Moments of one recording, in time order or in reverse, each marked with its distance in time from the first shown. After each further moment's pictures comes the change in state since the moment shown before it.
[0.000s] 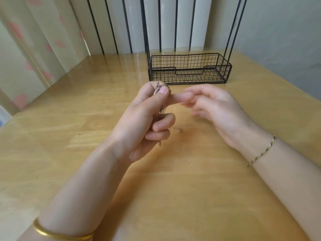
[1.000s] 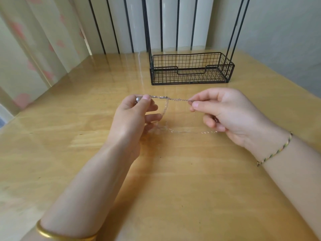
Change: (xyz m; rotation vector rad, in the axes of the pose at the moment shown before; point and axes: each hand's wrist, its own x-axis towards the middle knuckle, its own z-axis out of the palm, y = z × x) left_hand 0.010 -0.011 -0.016 0.281 0.540 0.039; right_hand -0.006 -0.008 -0.006 -0.024 0.016 0.129
